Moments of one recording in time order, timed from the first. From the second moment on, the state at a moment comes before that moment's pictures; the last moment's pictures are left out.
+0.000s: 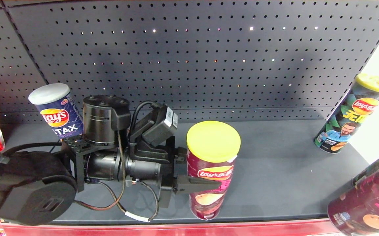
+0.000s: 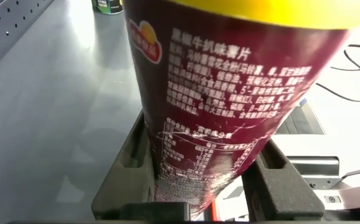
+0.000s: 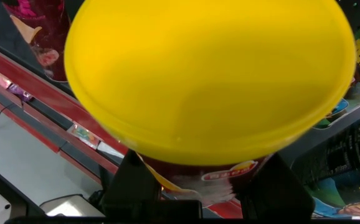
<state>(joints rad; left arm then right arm) -0.66 1.73 -0.78 -0.66 -0.87 0.23 0.13 0.66 -0.49 0.03 0.36 -0.25</state>
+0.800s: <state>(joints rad) -0.62 1.67 -0.69 -0.66 -0.82 0.23 0.15 0.72 -0.53 0.03 0.36 -0.28</state>
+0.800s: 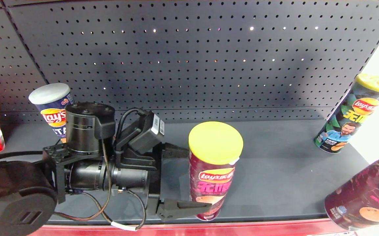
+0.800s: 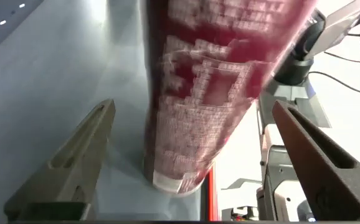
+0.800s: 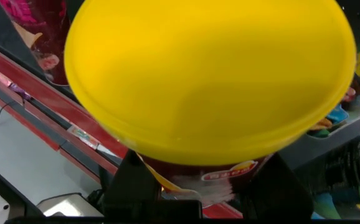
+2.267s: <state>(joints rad) -0.45 1.33 -0.33 -0.66 -0.61 0.23 0.55 1.58 -1.06 -0.31 0.26 -0.21</state>
